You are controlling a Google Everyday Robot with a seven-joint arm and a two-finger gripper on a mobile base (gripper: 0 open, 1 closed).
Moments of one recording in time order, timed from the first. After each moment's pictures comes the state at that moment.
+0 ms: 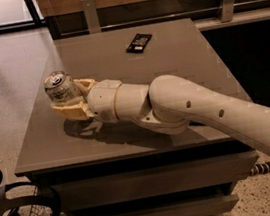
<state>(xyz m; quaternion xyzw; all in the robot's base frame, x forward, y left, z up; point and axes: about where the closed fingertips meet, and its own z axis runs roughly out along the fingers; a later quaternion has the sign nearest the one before) 0.543 0.157 0.889 -0.43 0.58 0.35 0.59</state>
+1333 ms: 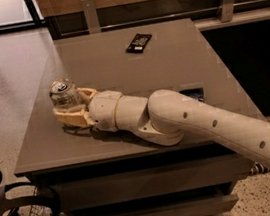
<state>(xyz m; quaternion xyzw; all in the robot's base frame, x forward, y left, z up) 0.550 0.161 0.859 -0.40 0.59 0.38 0.59</state>
